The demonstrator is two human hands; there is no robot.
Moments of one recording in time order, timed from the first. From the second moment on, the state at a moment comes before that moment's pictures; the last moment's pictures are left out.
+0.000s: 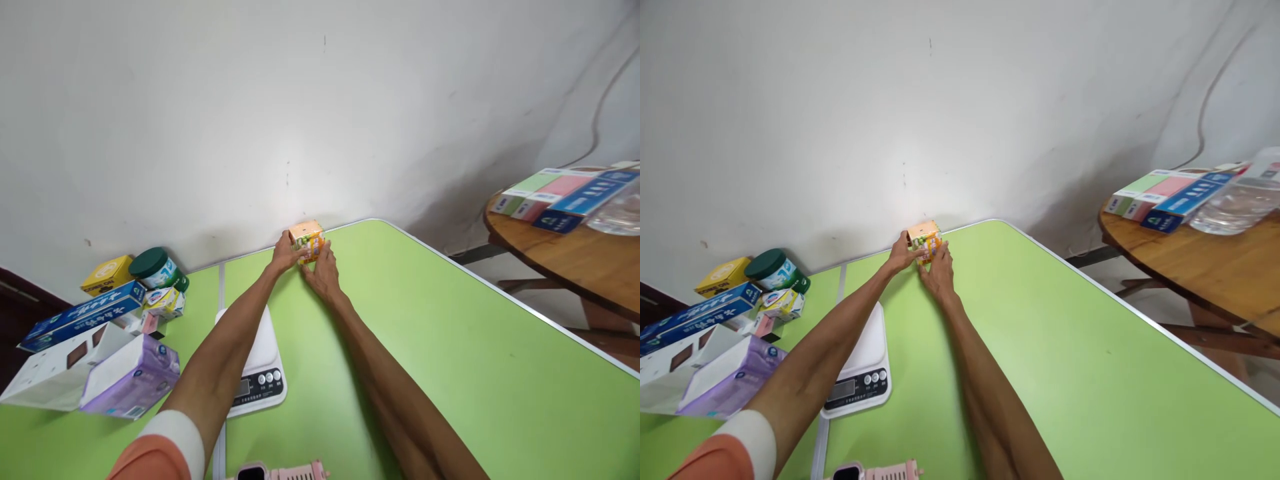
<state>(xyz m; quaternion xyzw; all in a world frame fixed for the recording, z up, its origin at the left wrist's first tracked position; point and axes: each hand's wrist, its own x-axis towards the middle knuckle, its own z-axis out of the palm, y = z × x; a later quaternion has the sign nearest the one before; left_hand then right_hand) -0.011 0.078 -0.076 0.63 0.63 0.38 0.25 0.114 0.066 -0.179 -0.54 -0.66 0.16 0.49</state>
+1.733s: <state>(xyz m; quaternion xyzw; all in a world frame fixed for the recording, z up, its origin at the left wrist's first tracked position) -0.139 -0.327 -0.098 0.48 0.62 0.61 0.12 -0.062 -0.251 -0.096 -0.30 -0.75 0.30 0.51</state>
